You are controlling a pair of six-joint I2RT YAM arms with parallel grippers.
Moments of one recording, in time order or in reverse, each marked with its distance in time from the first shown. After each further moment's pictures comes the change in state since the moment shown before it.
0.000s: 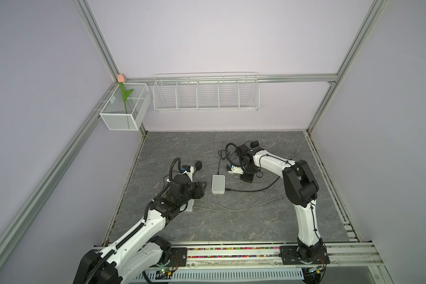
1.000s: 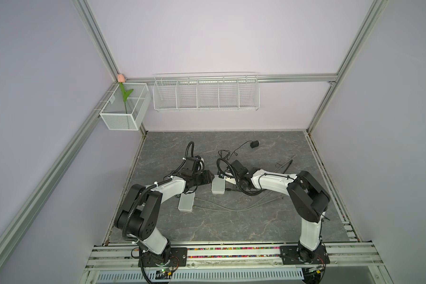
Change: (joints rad) left arm 0.082 0.668 0.317 0.080 0.217 -0.013; right arm 0.219 -0.220 -0.410 0.532 0.305 0.109
